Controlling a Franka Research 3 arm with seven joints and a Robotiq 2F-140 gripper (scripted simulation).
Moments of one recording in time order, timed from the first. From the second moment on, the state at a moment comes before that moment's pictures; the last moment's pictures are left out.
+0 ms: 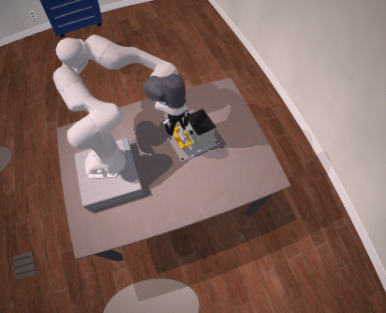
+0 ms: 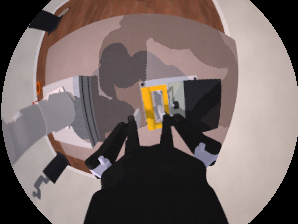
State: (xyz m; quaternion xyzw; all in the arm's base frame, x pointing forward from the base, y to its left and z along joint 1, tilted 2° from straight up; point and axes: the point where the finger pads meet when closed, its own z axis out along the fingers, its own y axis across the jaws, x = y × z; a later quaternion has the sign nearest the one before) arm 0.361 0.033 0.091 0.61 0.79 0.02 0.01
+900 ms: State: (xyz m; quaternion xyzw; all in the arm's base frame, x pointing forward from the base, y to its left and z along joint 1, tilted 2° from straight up) arm 0.360 0.033 0.086 0.61 0.79 0.01 0.00
